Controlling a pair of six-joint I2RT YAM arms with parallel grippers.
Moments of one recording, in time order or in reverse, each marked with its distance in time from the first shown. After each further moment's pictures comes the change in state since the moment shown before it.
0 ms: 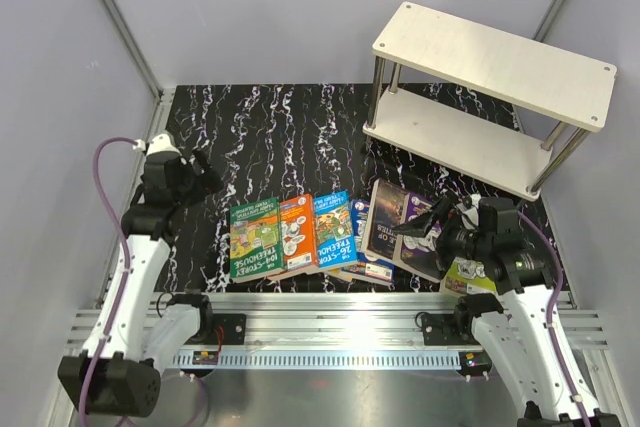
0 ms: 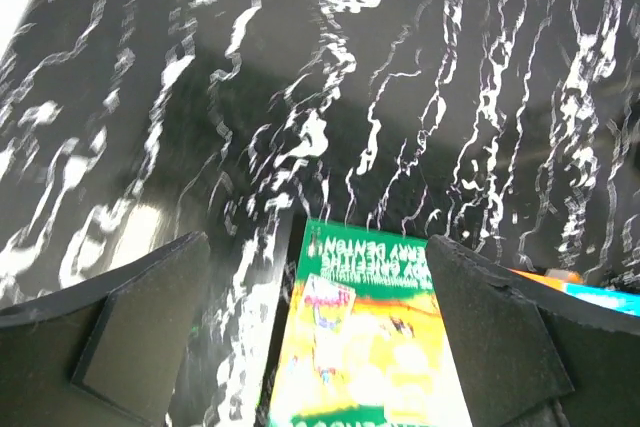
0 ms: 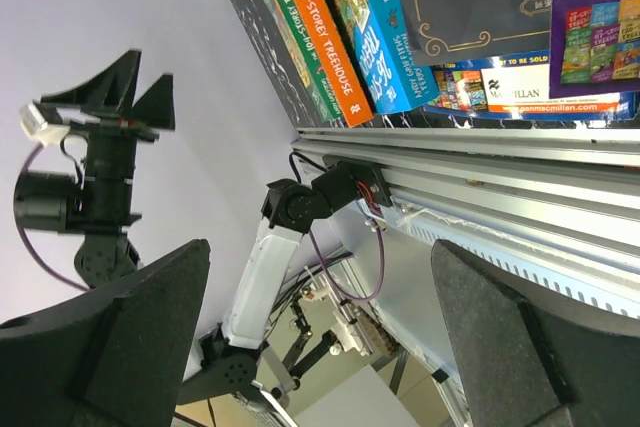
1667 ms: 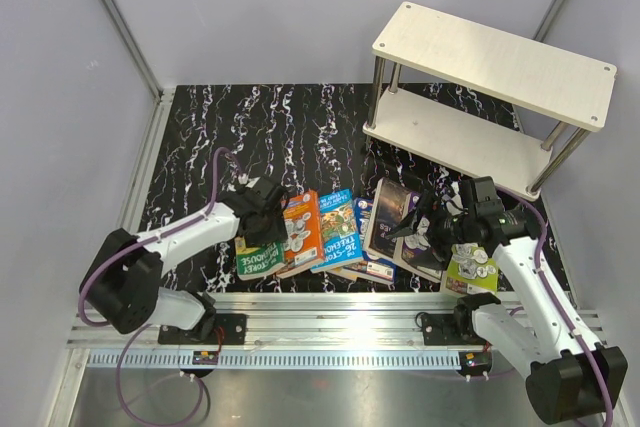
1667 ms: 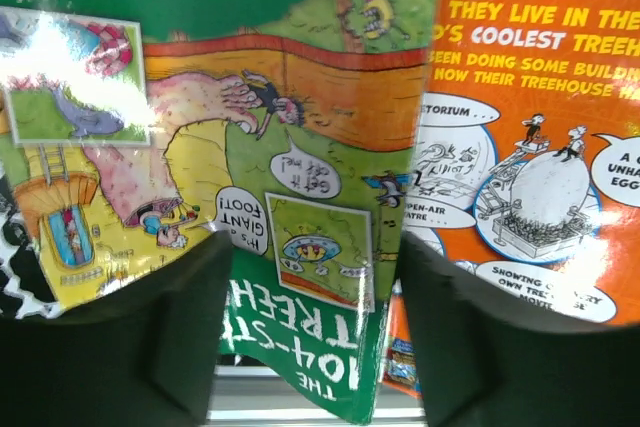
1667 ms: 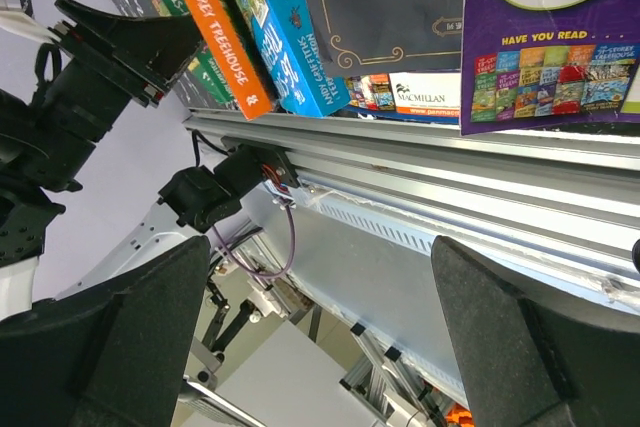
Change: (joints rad) left arm -0.591 0.482 -0.094 -0.080 0.002 -0.396; right arm 0.055 0.306 0.100 -0.098 0.060 -0.279
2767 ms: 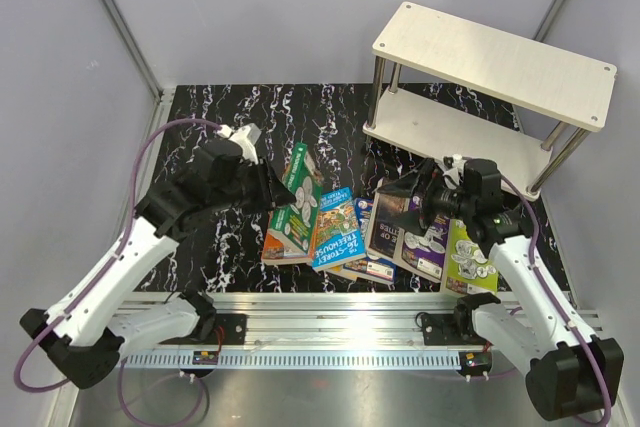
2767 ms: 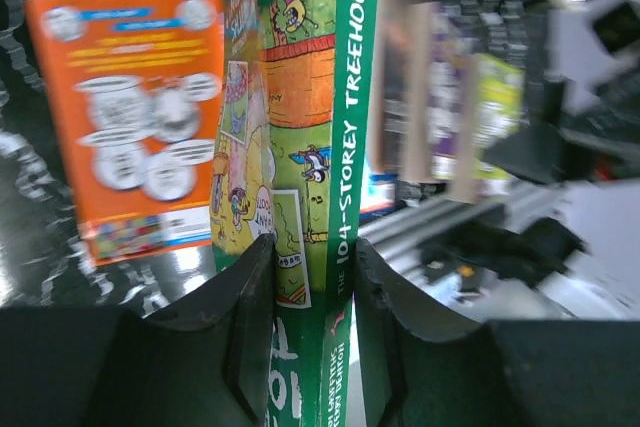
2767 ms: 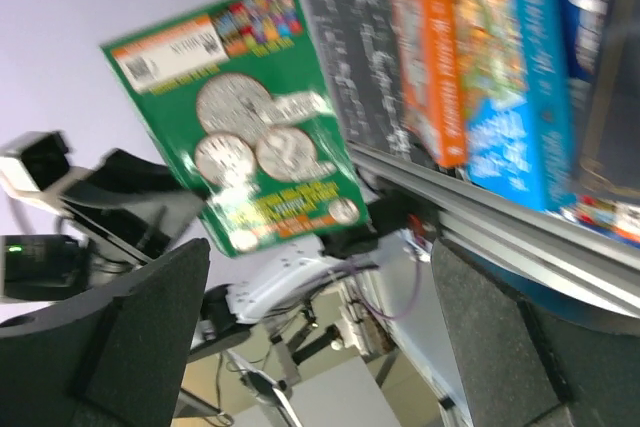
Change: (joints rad) left arm -0.022 -0.351 0.454 -0.216 0.235 0.101; right arm 0.001 0.015 -0.051 0.525 -0.119 0.327
